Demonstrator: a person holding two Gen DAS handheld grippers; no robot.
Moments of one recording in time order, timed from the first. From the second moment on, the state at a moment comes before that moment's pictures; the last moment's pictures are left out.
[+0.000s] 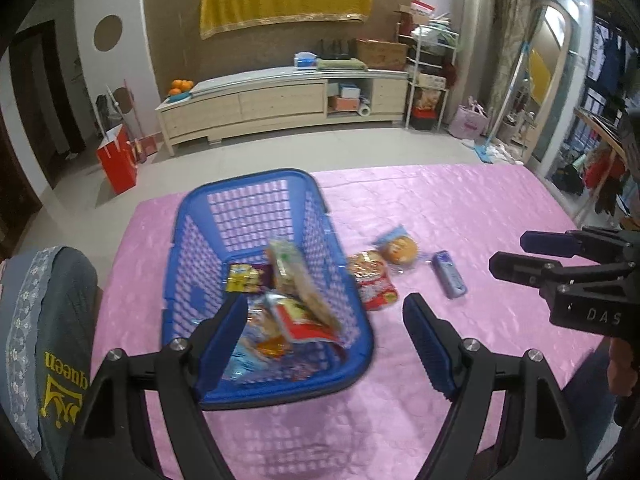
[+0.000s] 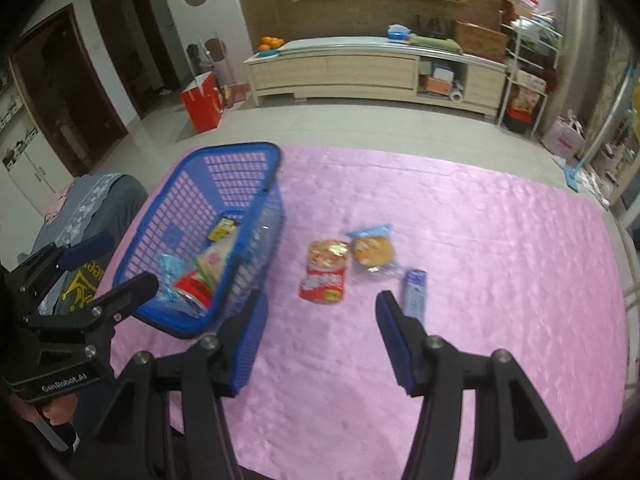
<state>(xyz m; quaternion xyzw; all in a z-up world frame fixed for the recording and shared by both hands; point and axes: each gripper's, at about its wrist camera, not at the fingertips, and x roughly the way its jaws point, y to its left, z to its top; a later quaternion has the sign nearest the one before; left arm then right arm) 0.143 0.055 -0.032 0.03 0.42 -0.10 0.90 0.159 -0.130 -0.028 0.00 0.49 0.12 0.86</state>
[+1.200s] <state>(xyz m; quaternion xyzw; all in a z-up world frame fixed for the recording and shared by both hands) 0.194 -0.094 -0.126 0.09 0.47 -0.12 0.87 0.176 -0.266 -0.120 0.03 0.52 0.03 0.85</state>
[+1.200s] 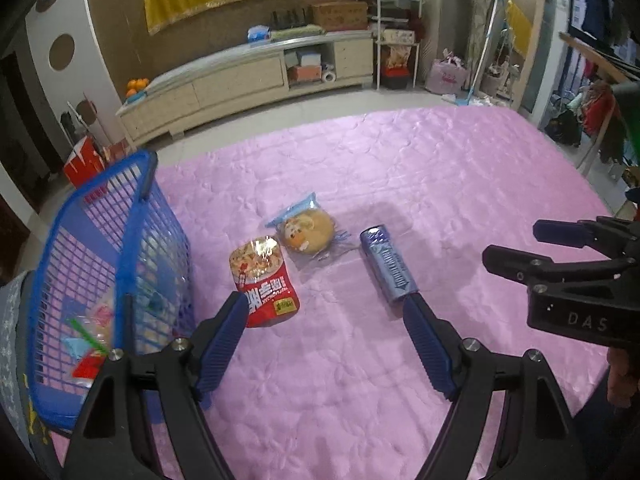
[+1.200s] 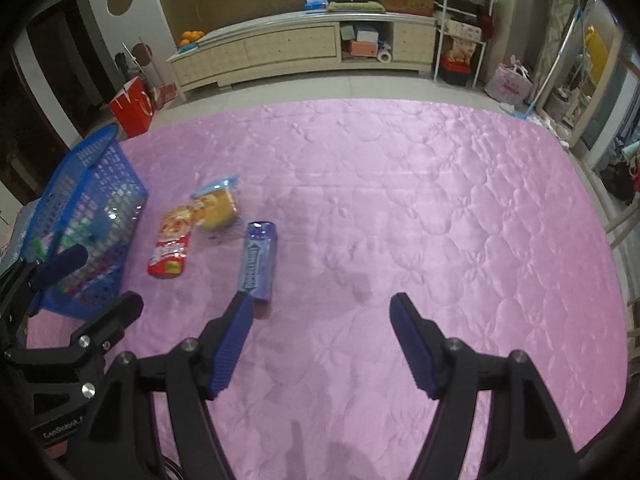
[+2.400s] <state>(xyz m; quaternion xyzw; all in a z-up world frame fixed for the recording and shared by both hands) 0.245 -0.060 -0.204 0.06 0.52 -0.07 0.85 0.209 -0.259 -0.184 0.05 0.54 0.04 0.84</state>
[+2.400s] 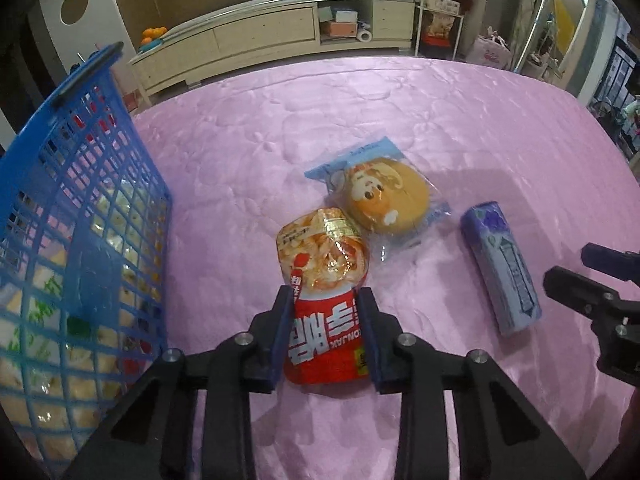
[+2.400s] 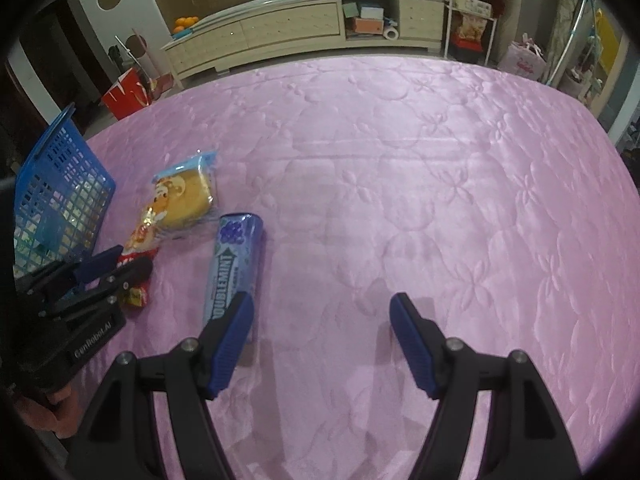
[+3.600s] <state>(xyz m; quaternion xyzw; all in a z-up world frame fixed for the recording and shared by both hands) 0.215 -0.056 -0.169 0.04 0.48 -0.12 0.87 0.209 -0.212 -0.170 0.01 0.55 0.08 0.83</state>
